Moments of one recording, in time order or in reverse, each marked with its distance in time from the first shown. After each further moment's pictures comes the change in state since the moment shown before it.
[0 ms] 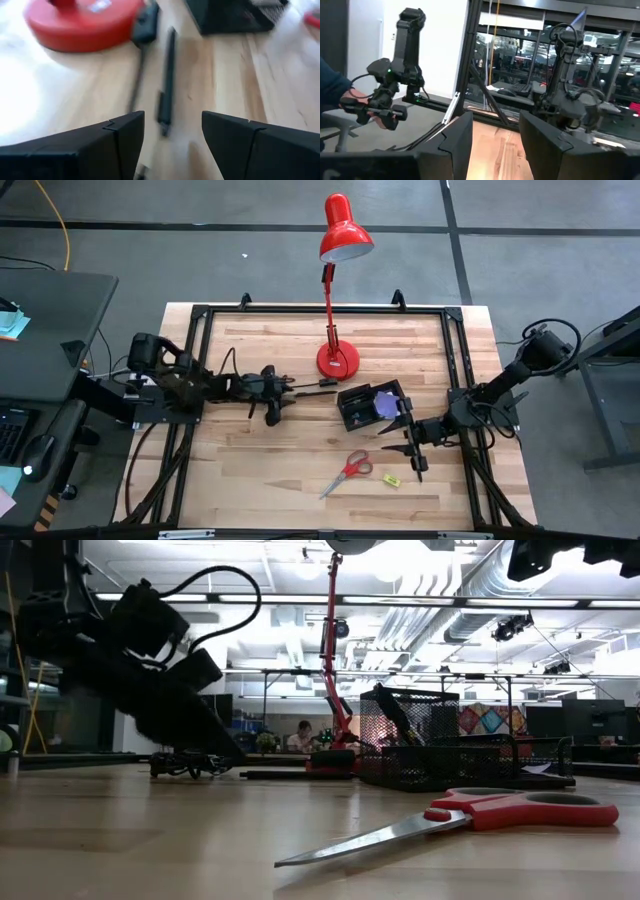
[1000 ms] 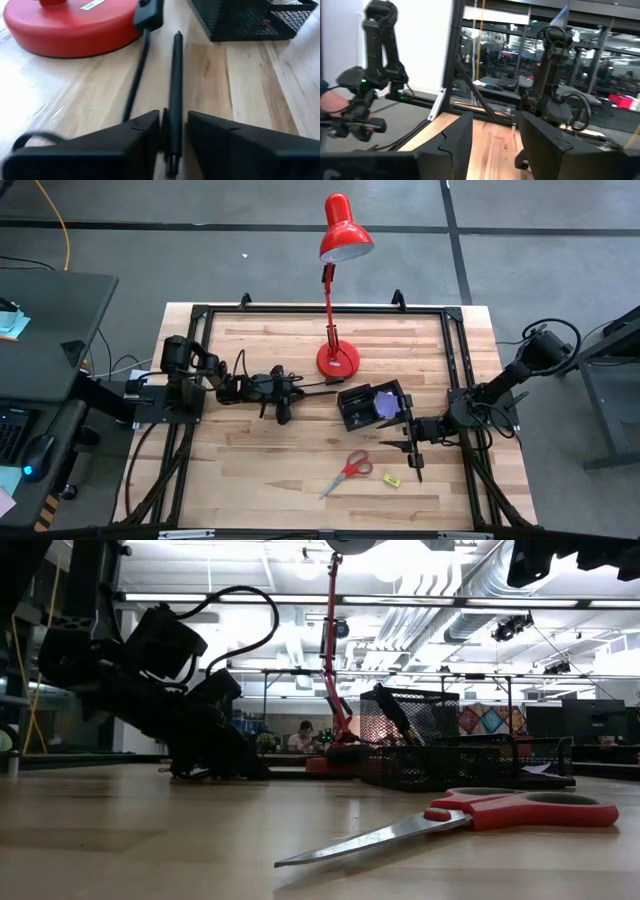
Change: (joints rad) left arm 0.001 0.280 0.077 0.196 0.010 -0.016; right arm 0.000 0.000 0.000 -0.008 0.077 0.000
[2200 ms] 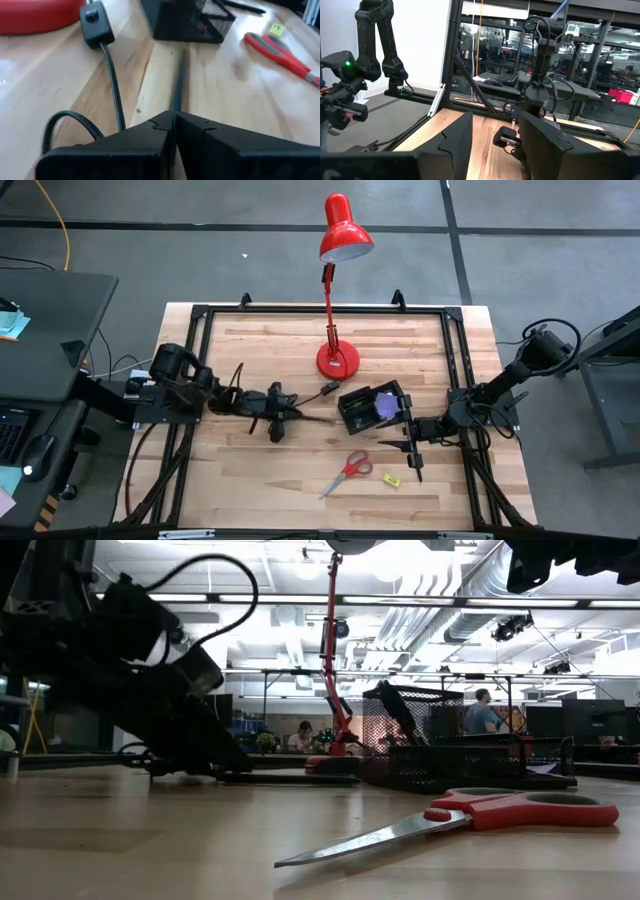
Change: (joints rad) left arm -0.184 -0.074 -0.036 0.048 -0.035 -0.203; right arm 0.000 0.000 0.000 -0.024 0.017 0.019
